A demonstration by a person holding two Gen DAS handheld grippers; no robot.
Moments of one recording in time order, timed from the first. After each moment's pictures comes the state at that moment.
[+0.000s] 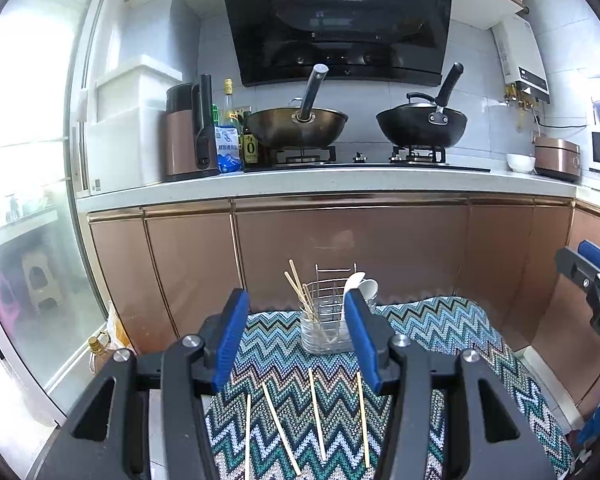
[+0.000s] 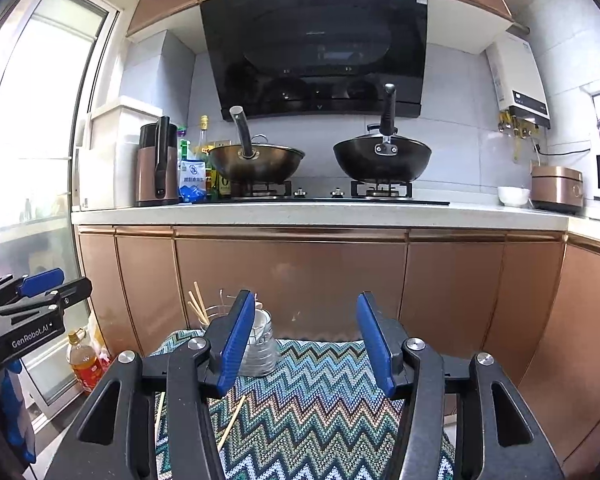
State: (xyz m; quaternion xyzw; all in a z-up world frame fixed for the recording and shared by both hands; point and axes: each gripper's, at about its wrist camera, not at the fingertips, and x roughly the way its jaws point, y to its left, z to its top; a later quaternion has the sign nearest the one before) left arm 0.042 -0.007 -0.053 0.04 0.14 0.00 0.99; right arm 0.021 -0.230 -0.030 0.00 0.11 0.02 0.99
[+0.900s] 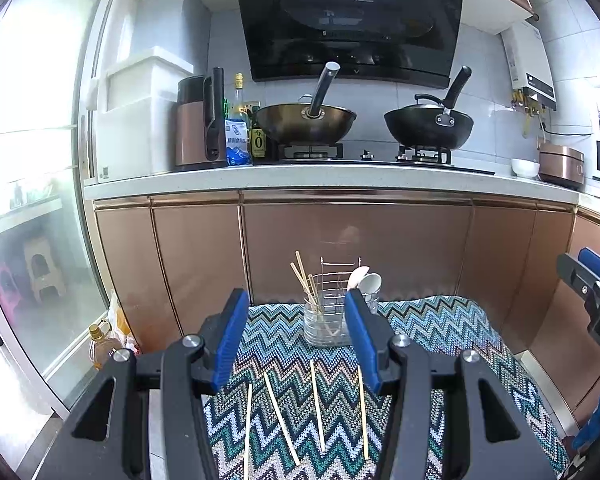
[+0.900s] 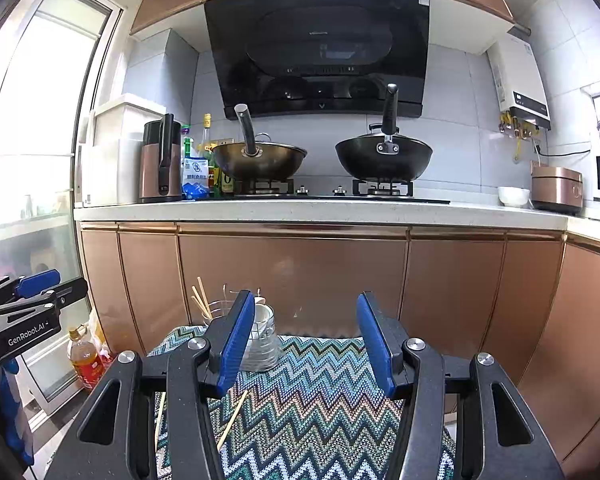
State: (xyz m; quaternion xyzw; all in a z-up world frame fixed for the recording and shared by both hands) left arm 0.033 0.004 -0.062 0.02 0.15 0.00 0.99; right arm 0.017 -0.228 -0.035 0.00 0.11 0.02 0.99
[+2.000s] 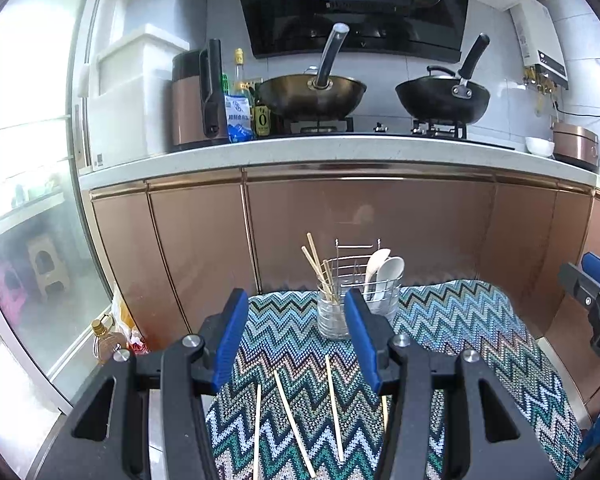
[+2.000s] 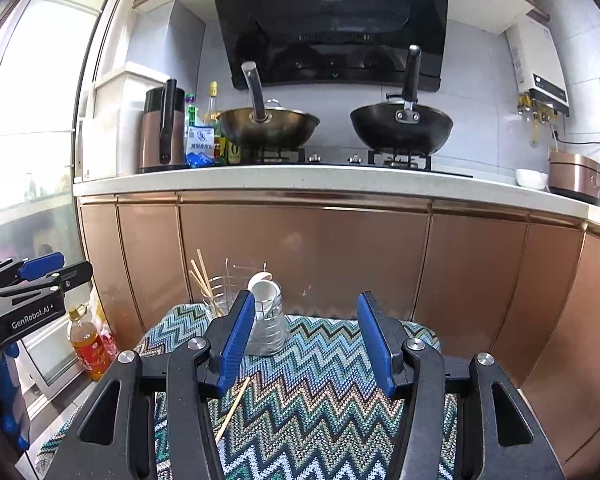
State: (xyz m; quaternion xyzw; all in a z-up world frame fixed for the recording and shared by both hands) left arm 0.087 0.008 -0.084 0.03 0.19 0.02 0.98; right arm 0.063 -0.212 -0.066 -0.01 0.16 0.03 0.99
